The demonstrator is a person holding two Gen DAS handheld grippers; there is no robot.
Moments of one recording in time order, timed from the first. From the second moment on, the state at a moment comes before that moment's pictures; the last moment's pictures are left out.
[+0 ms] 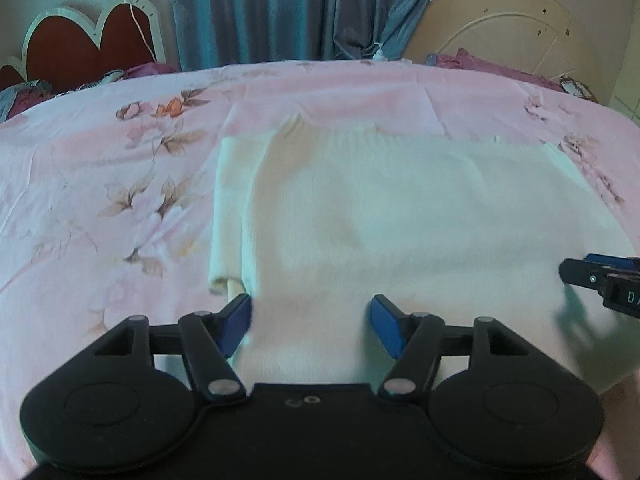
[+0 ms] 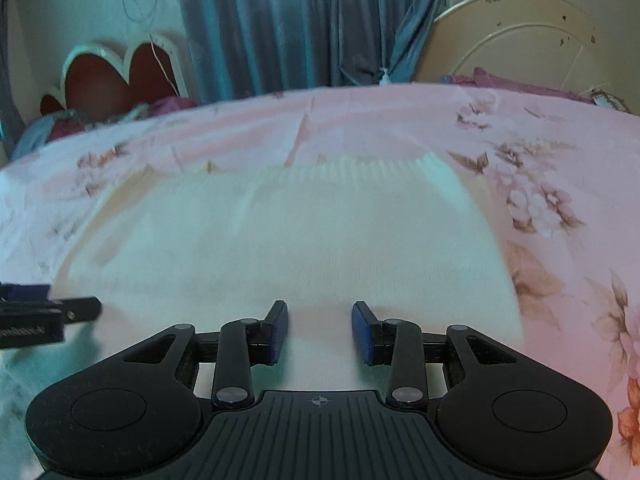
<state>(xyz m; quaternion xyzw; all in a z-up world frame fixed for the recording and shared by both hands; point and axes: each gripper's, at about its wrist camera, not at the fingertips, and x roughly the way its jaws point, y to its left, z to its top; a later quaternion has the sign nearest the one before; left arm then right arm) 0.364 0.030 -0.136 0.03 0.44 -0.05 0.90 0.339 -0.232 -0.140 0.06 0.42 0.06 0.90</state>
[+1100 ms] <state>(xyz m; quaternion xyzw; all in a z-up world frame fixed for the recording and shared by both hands) 0.333 0.051 -0.123 0.01 0.48 -0.06 0.87 0.295 -0.214 -0.125 0.07 0.42 0.05 0.90</state>
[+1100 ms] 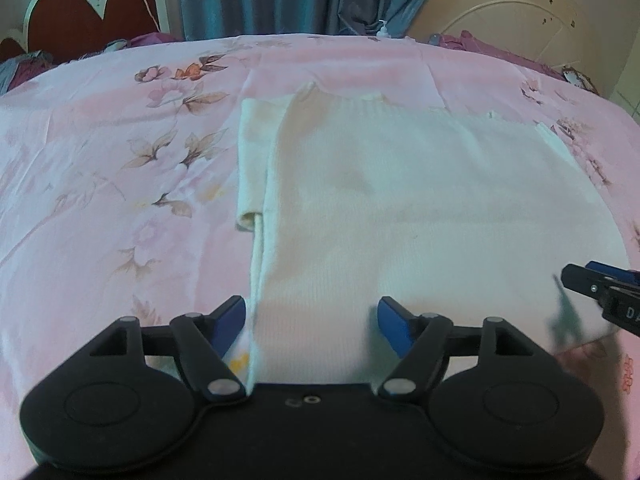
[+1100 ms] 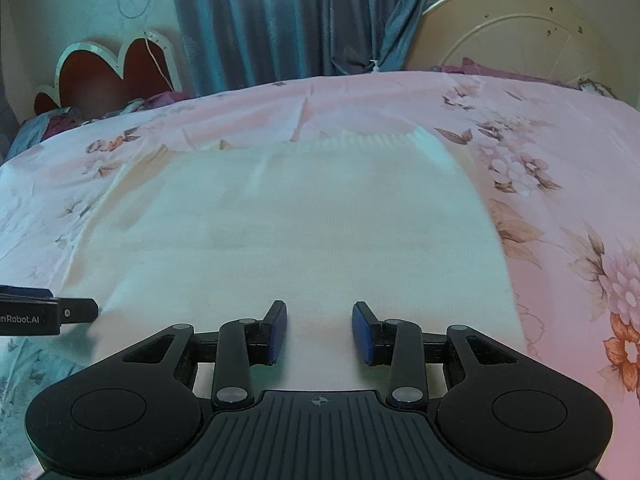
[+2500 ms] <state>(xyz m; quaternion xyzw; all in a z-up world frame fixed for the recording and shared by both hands) 0.336 0.100 -0.194 -0.43 0.37 -0.04 0.82 0.370 -0.173 -0.139 0.01 0.41 0.08 0.91</state>
